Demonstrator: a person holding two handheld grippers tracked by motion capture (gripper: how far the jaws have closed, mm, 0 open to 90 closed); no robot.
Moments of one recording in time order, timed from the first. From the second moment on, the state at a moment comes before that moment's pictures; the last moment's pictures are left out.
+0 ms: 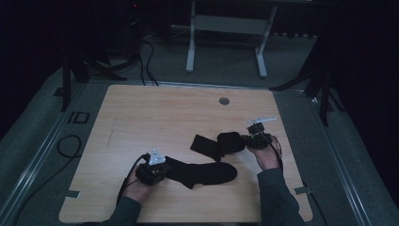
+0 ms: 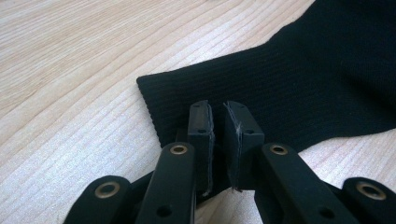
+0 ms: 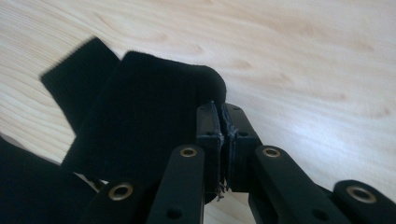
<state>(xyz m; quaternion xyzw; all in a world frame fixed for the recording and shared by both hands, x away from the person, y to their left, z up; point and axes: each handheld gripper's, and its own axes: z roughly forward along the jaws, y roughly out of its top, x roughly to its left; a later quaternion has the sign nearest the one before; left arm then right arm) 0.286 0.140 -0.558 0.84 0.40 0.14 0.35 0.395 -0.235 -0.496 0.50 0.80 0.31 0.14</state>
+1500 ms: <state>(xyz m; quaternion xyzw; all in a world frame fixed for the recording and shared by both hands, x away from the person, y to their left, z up) 0.286 0.137 -0.559 0.84 0.39 0.15 0.35 0.369 -0.200 -0.514 0.41 0.83 0.33 0.16</state>
